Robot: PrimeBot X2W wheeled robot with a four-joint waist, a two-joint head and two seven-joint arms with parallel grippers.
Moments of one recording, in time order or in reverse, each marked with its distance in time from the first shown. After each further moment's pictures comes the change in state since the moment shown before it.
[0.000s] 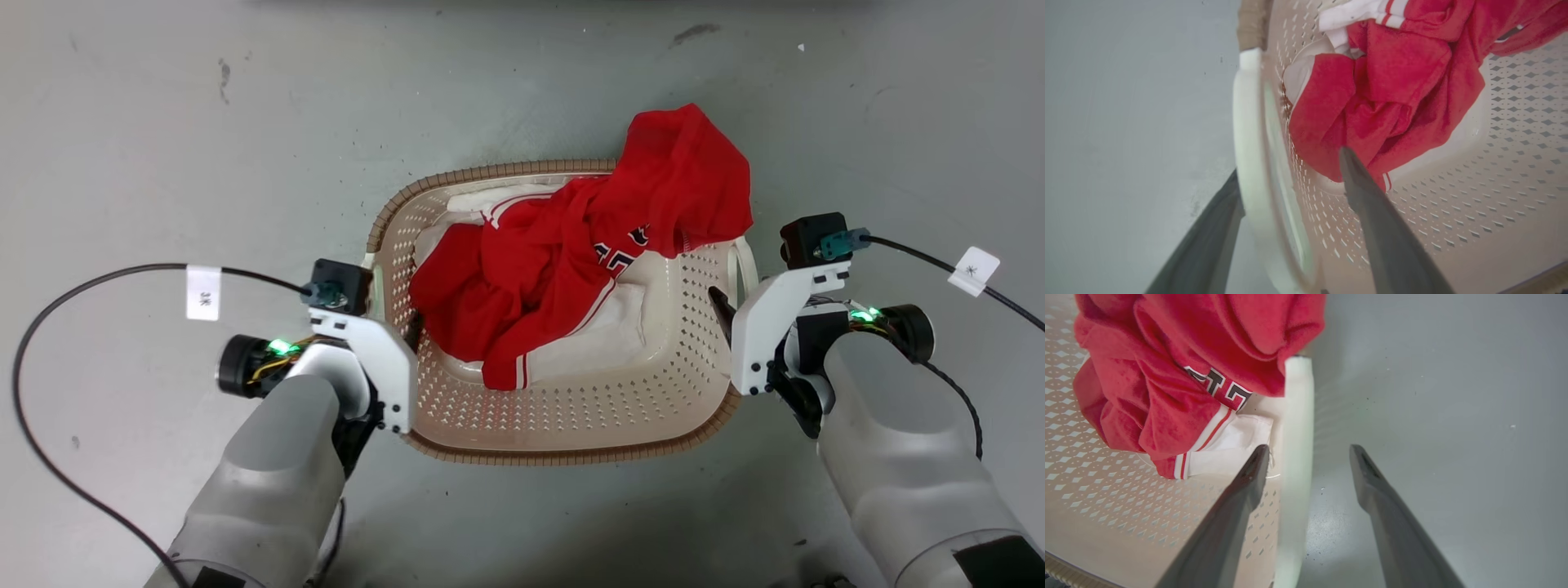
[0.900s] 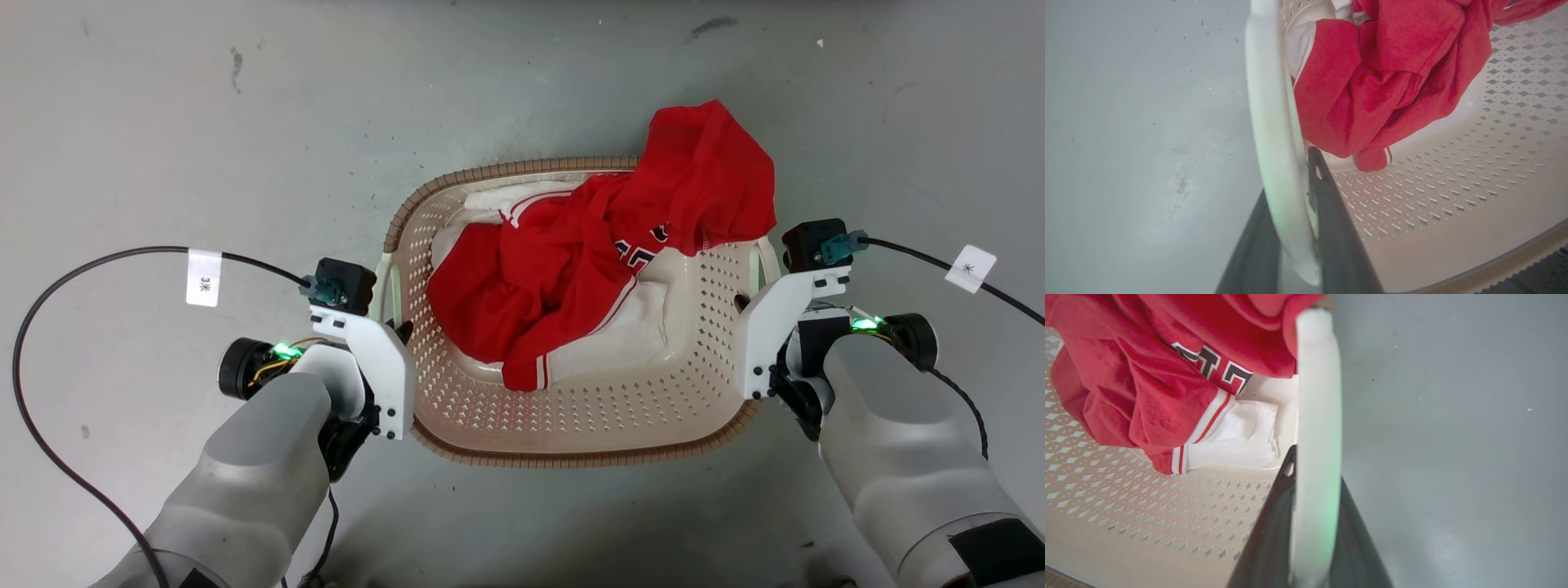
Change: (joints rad) left arm -0.029 0.110 -0.413 -0.104 -0.432 0.002 0.088; right arm -0.067 0.000 0.067 0.153 0.061 0.000 -0.033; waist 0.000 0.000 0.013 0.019
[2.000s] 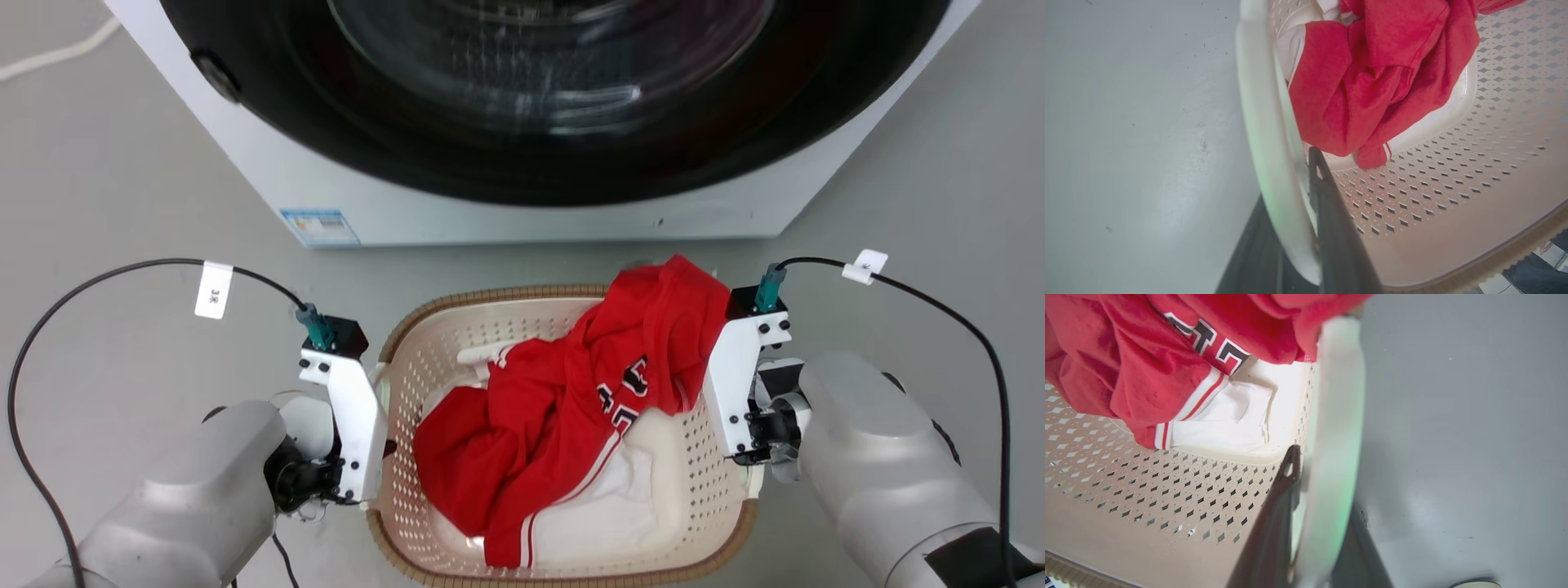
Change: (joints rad) left arm 0.003 0.216 -0.330 -0.245 -0.438 0.000 0.443; right arm 0.018 0.010 0.157 -0.007 0.150 0.000 0.614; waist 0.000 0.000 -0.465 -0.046
